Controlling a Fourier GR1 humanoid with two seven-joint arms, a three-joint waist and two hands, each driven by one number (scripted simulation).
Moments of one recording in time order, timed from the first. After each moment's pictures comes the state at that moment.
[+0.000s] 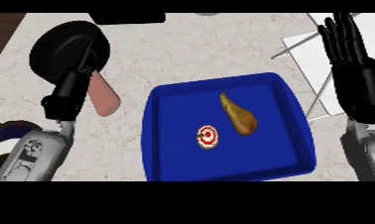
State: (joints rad) left arm -0.30 0.38 -0.20 -1.48 0.05 0.17 -0.05; right arm -0.28 -0.39 0.04 -1.65 -0.22 -0.08 -0.16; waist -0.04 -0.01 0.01
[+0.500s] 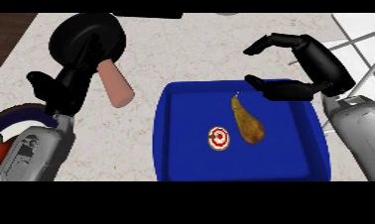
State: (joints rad) left arm -0.31 0.33 -0.13 -1.44 0.20 0.14 0.09; right arm -0.53 -0.48 0.26 -1.52 -0.02 0.11 -0.06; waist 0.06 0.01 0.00
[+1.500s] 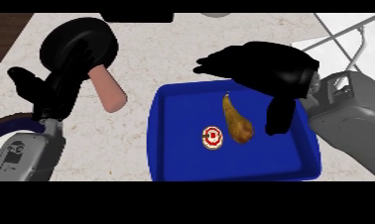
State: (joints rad) left arm -0.26 0.34 -0.06 -1.46 0.25 0.13 0.18; right arm -0.89 -0.62 0.61 -1.63 0.17 0.65 0.25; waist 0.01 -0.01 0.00
